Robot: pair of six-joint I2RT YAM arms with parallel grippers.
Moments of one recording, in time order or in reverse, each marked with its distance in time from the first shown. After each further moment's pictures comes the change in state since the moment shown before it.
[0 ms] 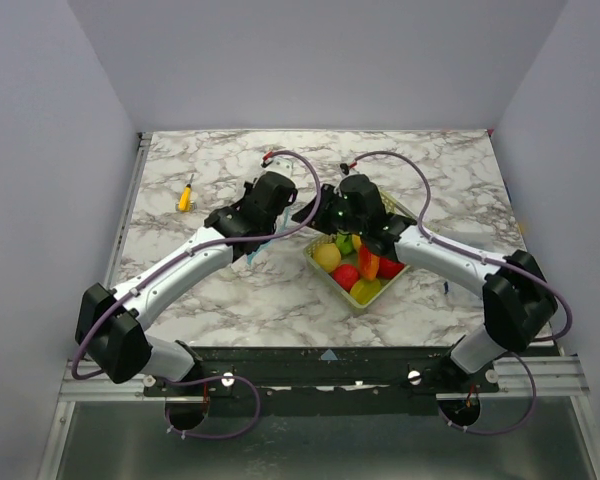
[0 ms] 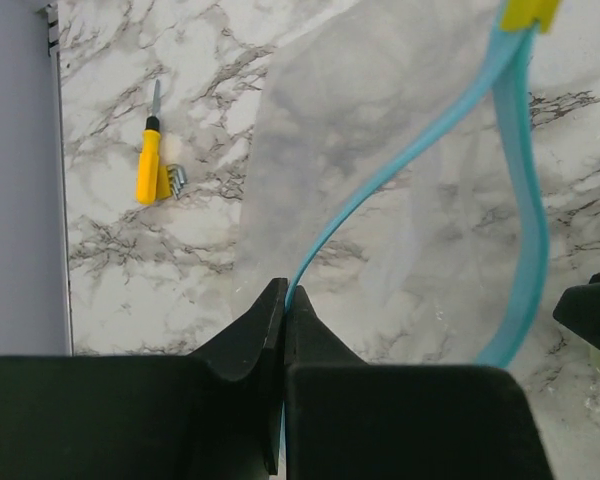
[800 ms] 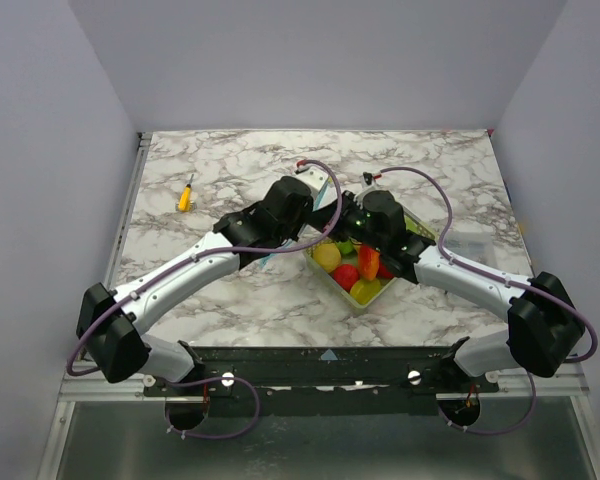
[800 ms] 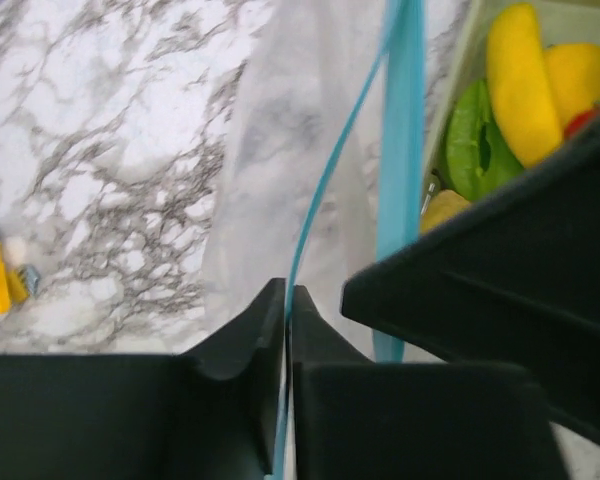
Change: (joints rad) left arm -0.112 -0.011 0.016 0.069 0.328 0.062; right arm 0.000 -0.189 -0.195 0.170 0.018 0.171
